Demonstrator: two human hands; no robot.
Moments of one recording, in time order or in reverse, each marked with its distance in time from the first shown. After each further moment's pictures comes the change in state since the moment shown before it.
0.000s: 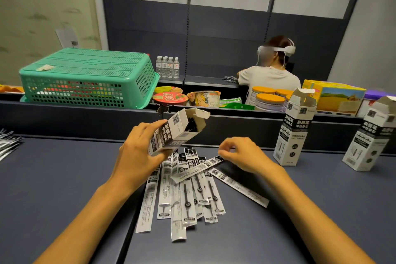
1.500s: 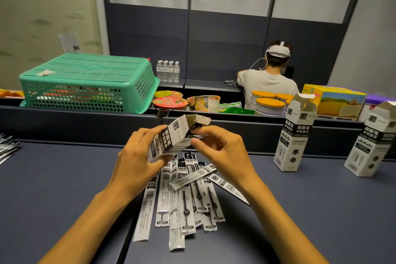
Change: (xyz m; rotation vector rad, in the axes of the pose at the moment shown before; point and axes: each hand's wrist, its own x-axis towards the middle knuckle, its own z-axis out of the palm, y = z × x) left_hand 0.000 0.001 0.000 0.010 0.006 0.016; right_hand -0.034 -0.086 -0.005 0.643 0.394 -0.398
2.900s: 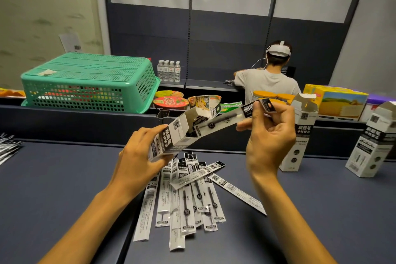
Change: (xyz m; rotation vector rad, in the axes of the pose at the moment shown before) left_hand 0.001 0.001 -0.001 -0.020 -0.003 -0.011; right_hand 0.015 -0.016 -0.027 0.049 0.846 -0.137
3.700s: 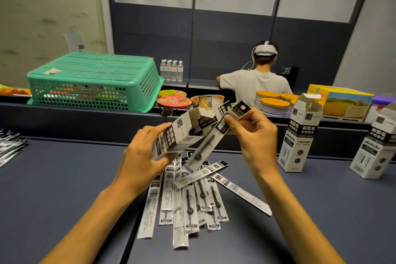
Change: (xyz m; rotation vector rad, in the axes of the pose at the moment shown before) left_hand 0.001 0.000 0.000 -0.048 0.017 0.027; right_hand -0.005 0.010 -0.003 0.068 -0.462 0.283
